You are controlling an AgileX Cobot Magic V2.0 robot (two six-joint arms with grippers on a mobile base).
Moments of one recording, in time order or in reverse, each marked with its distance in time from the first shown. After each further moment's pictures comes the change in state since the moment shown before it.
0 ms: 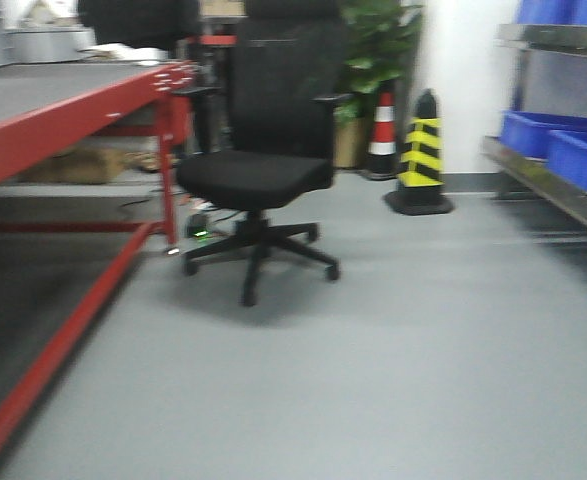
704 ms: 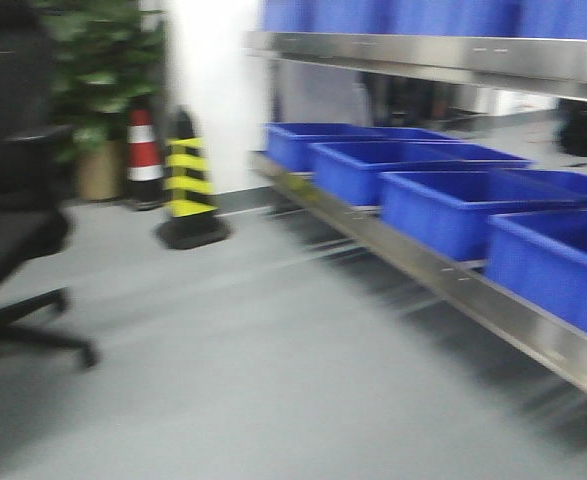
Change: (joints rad) left arm 0.000 0.000 0.000 0.000 0.000 0.000; right arm 0.000 0.000 0.000 0.000 0.000 0.000
